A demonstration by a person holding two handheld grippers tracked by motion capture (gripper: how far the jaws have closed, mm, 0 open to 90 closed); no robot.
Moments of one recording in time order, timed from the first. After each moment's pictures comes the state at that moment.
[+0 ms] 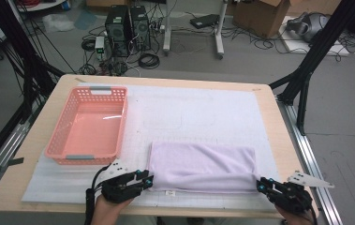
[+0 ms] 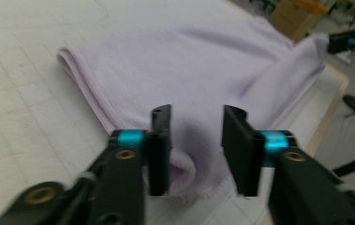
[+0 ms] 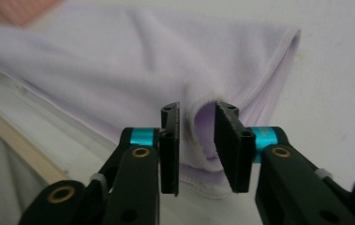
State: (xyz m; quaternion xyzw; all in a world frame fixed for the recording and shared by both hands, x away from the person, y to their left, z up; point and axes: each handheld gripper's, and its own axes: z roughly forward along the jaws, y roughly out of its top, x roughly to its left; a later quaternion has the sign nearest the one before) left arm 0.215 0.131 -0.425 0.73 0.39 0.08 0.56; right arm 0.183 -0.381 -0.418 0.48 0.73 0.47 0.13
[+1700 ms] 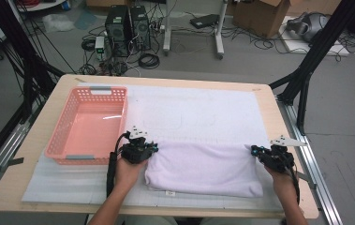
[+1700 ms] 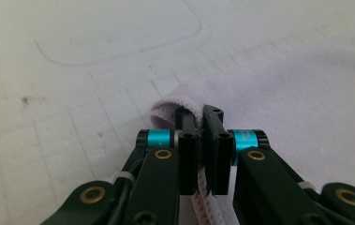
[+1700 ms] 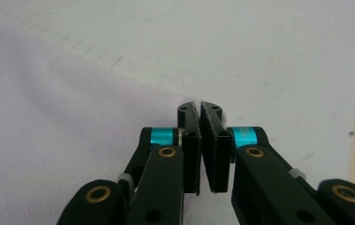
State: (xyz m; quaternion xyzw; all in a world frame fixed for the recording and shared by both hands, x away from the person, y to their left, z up) left arm 0.322 0.089 -0.434 0.75 0.46 0.15 0.44; right arm 0.300 -0.373 -0.428 0.47 0.75 0.40 0.22
